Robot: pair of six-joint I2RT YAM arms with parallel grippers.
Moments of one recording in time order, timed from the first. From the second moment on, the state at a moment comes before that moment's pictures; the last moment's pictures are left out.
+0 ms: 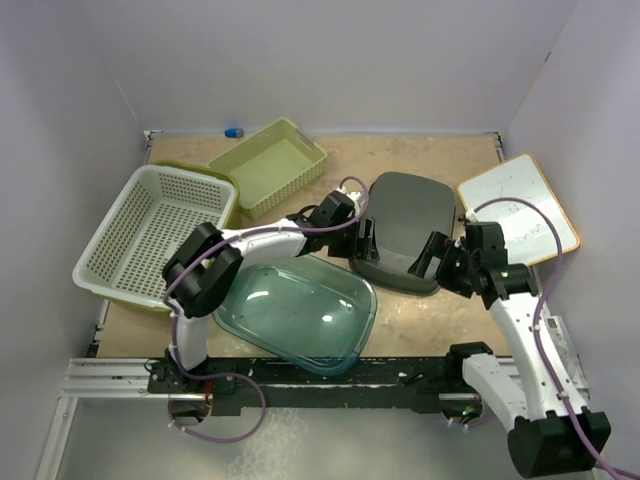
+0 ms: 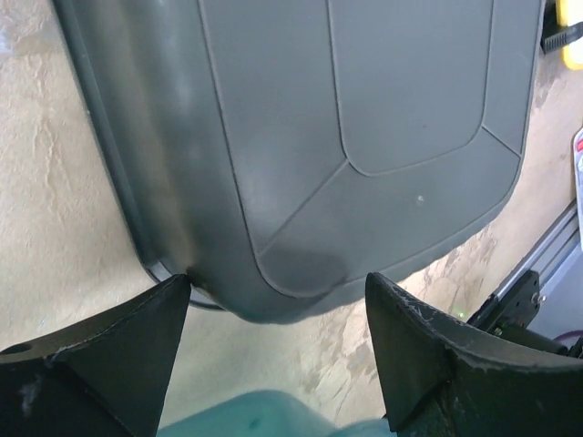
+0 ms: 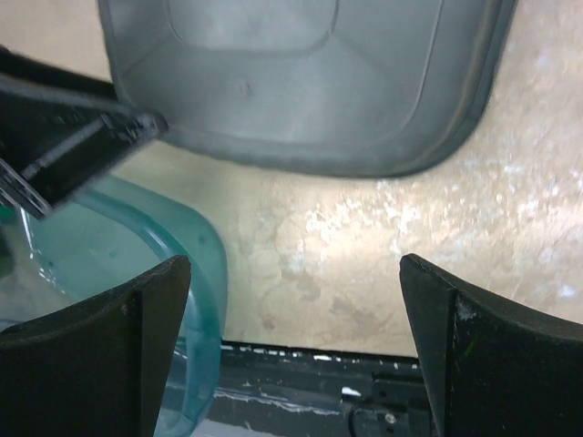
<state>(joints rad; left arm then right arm) -0.81 1.93 1.30 -0.13 0.23 -0.65 0.10 0.86 0.80 -0.86 -0.15 0.50</state>
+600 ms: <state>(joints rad) -0.76 1.70 1.52 -0.31 -0.03 -0.54 0.10 1.06 0.55 -0.49 -0.13 0.63</state>
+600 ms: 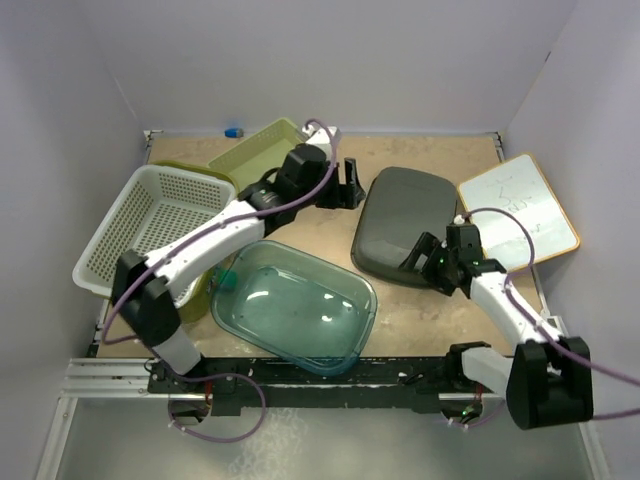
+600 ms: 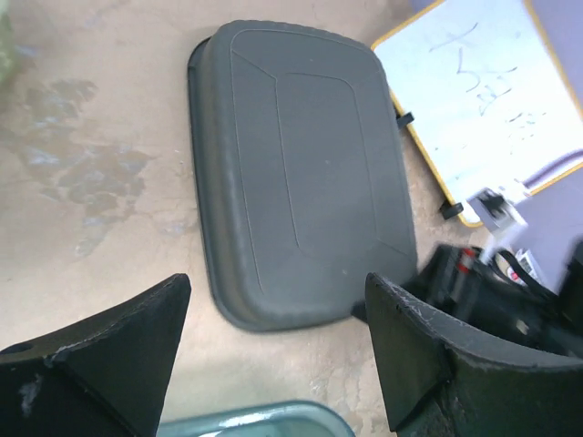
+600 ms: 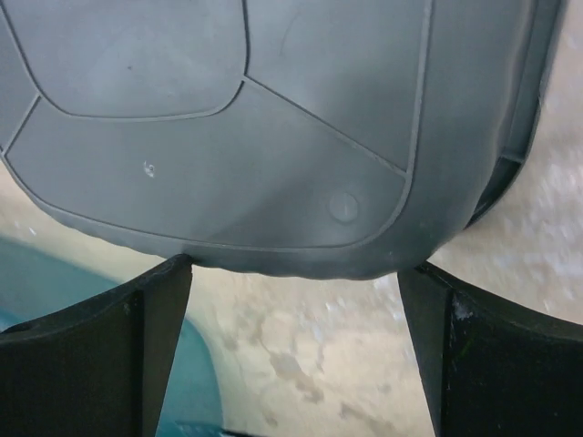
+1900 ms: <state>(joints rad) -0.98 1.48 1.11 -0.64 -0.59 -0.94 0.28 1.12 0.78 -0.31 -0.33 0.31</state>
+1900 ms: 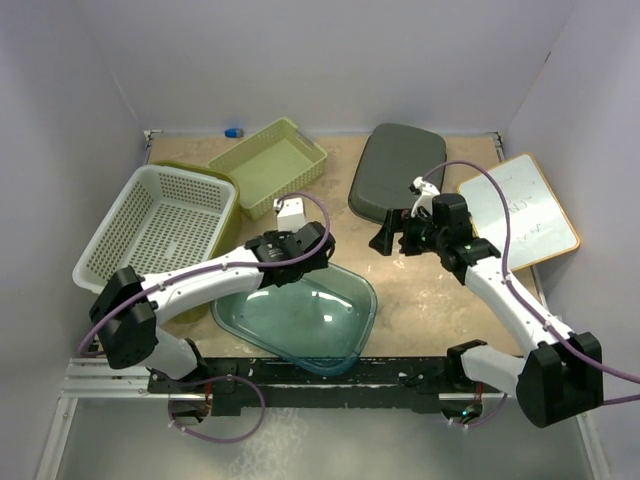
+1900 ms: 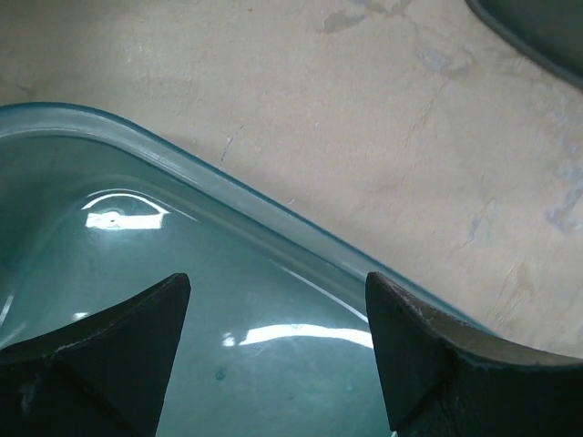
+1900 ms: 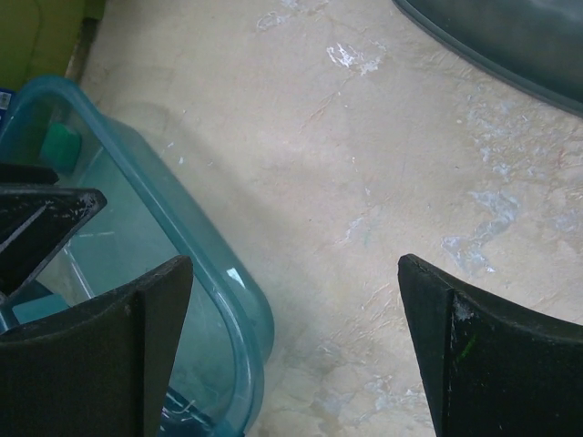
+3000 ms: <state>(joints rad) -1.03 1.72 1.26 -0.34 -0.32 -0.97 0.29 0.94 1.03 -0.66 0.21 0.46</state>
